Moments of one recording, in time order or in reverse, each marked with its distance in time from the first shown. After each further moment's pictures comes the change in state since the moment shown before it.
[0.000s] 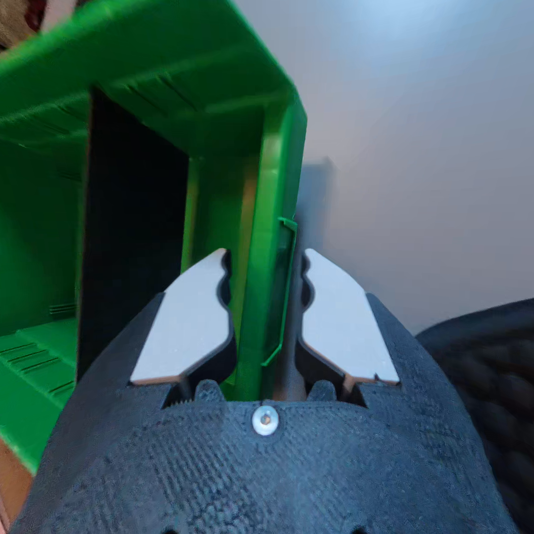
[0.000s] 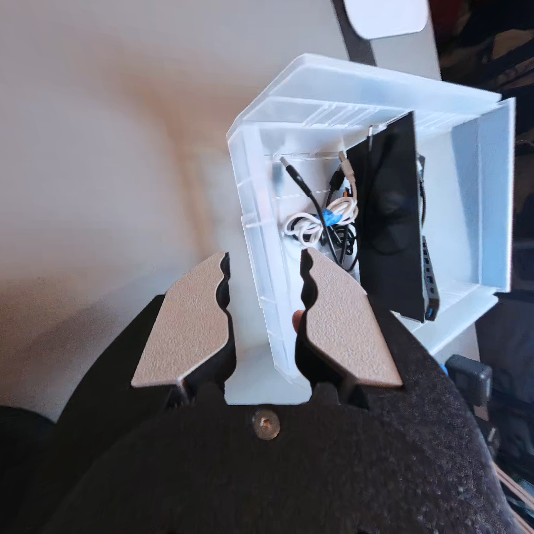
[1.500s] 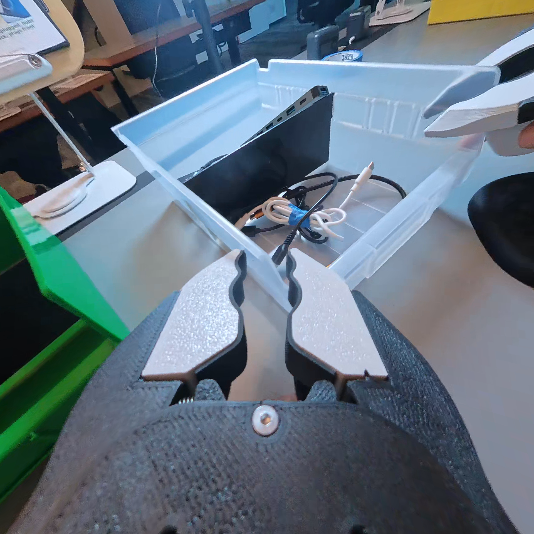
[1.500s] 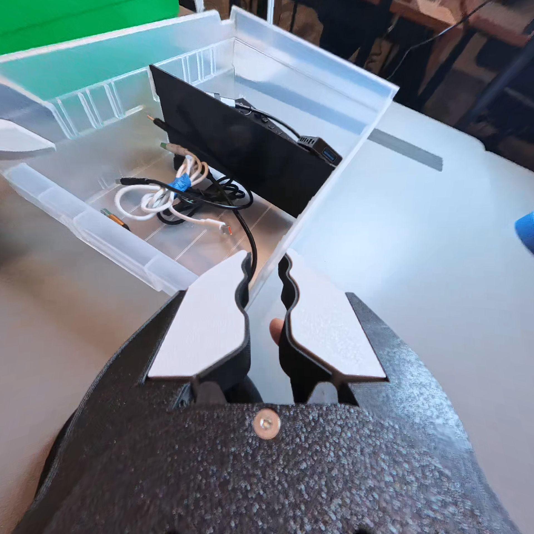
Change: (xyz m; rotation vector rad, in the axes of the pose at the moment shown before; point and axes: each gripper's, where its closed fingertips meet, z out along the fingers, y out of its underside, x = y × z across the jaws) left arm 0.210 -0.251 -0.015 0.639 0.115 -0.217; right arm -0.070 0.046 -0.070 0.358 0.228 0.642
